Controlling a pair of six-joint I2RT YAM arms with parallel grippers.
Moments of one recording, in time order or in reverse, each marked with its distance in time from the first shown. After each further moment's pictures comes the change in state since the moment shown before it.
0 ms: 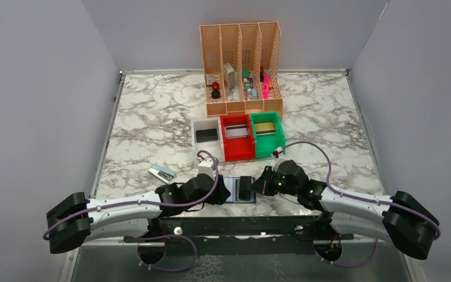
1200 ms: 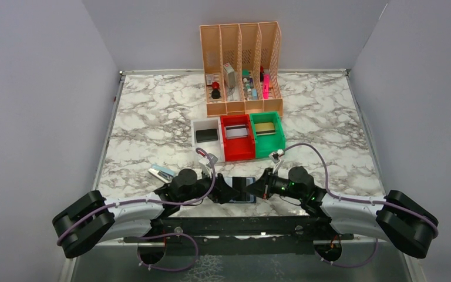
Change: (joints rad) left arm 0.222 0.073 -0.212 0.678 0.473 0.128; right arm 0.000 0.025 -0.146 0.467 -0.177 -0.077
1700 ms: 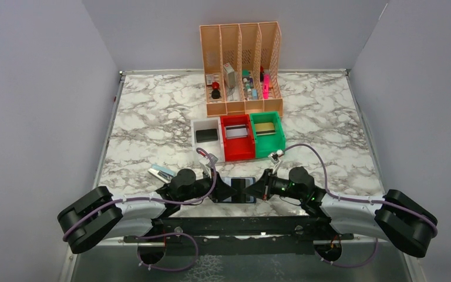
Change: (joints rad) left arm 0.018 0.080 -0.024 0.166 0.101 -0.029; right arm 0.000 0.015 -0.007 0.051 -0.032 0.025
